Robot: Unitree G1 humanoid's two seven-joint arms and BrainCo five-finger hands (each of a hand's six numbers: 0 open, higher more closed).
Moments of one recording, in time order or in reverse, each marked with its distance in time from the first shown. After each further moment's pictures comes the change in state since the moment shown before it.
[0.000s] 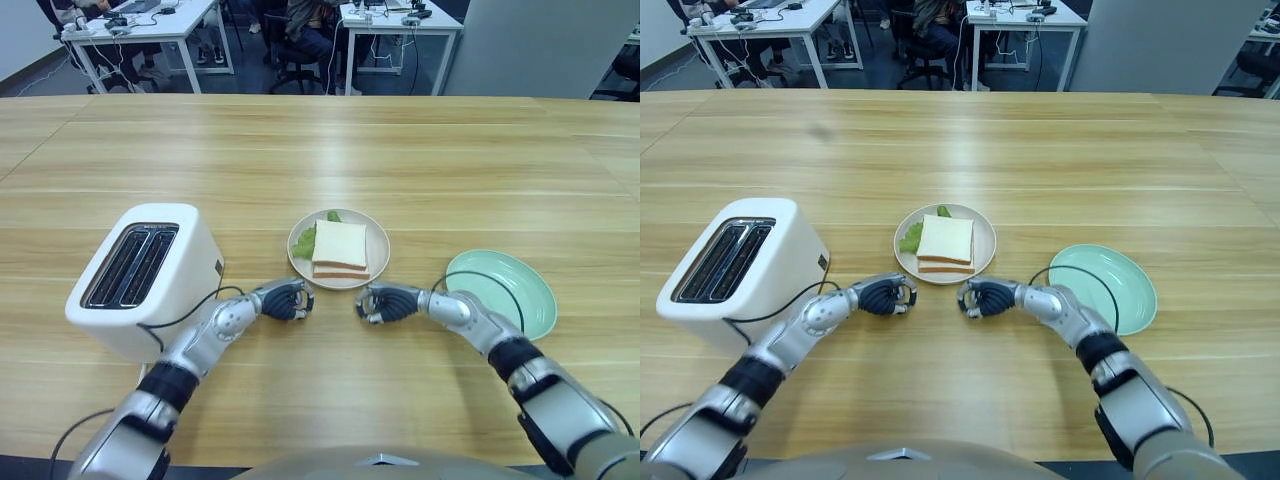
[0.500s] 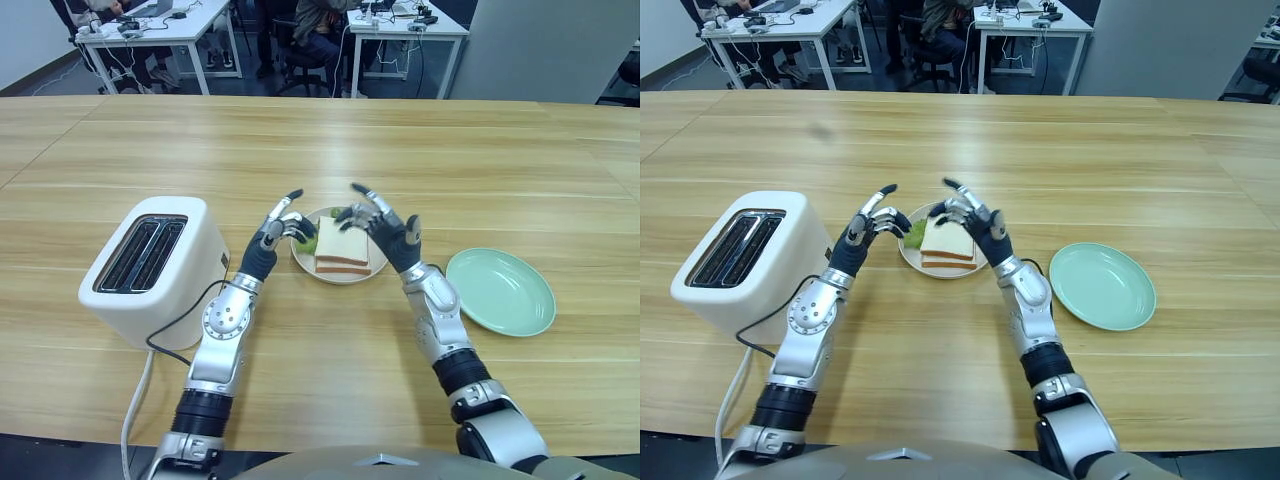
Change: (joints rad) left arm 0.068 -0.380 0.296 -0.158 -0.336 0.018 0.306; right arm -0.017 0.431 -0.385 -0.111 0.568 0.069 -0.057
